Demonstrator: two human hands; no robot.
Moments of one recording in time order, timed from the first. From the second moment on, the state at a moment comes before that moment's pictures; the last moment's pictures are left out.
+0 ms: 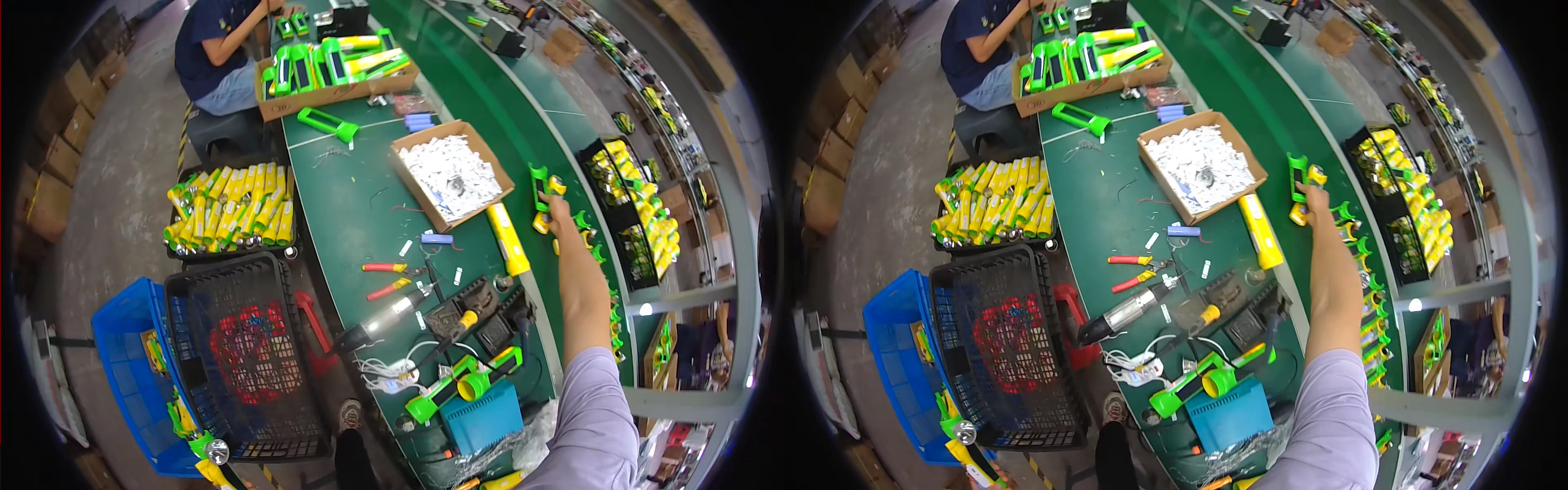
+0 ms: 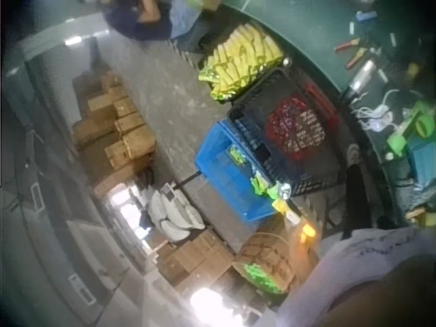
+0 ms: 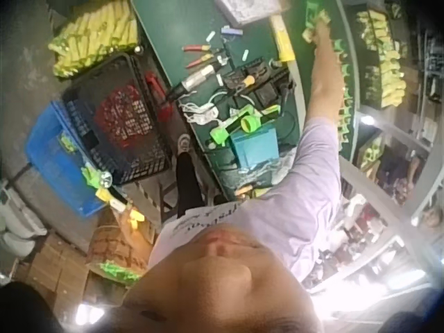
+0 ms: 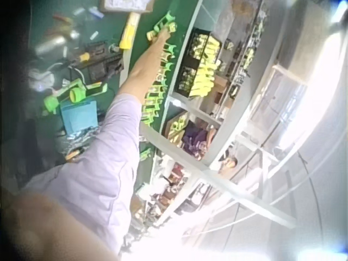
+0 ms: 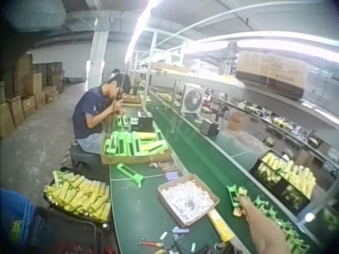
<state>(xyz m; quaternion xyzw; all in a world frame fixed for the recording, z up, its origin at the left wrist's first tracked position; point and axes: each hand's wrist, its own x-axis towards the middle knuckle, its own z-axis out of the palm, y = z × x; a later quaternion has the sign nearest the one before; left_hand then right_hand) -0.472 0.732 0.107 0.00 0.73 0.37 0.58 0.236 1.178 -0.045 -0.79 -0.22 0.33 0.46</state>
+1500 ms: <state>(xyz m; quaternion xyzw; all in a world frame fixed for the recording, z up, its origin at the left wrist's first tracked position) 0.062 0.060 -0.003 0.92 0.19 -0.18 0.29 0.029 -0.078 -0.031 -0.84 0.34 -0.13 0.41</state>
